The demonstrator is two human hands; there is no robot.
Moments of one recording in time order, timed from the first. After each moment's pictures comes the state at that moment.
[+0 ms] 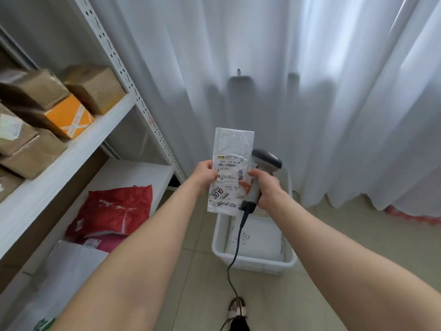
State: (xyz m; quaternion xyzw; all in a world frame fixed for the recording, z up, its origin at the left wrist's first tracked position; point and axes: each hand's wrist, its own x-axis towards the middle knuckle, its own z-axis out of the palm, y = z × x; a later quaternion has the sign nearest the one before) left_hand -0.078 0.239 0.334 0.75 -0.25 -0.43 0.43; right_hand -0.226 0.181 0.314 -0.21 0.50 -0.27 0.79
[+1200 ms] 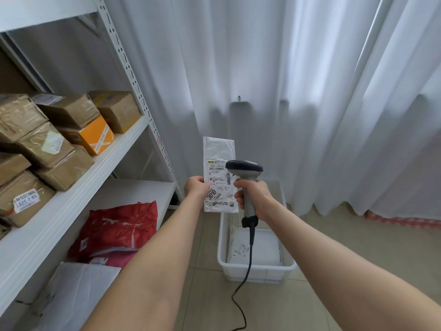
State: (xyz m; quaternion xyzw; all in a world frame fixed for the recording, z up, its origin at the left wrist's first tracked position) left_hand -0.034 0.321 0.358 0.84 -0.22 -0.27 0.42; right_hand -0.201 0.293 0.391 -0.43 0.46 -0.26 0.73
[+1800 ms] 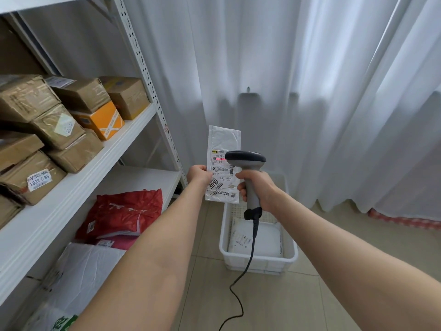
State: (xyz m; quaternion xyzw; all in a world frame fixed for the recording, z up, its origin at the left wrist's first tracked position) left_hand -0.030 0.330 0.365 0.84 -0.19 -0.28 0.44; right_hand -0.200 0.306 0.401 -0.45 0.44 -0.21 0.75
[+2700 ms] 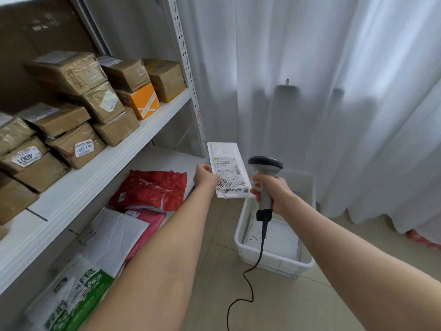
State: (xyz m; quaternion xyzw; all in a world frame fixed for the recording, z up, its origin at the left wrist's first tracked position) left_hand -0.016 0.375 0.342 0.83 -0.07 -0.23 0.50; right_hand -0.184 0.309 0.370 -0.41 0.48 -0.18 0.76
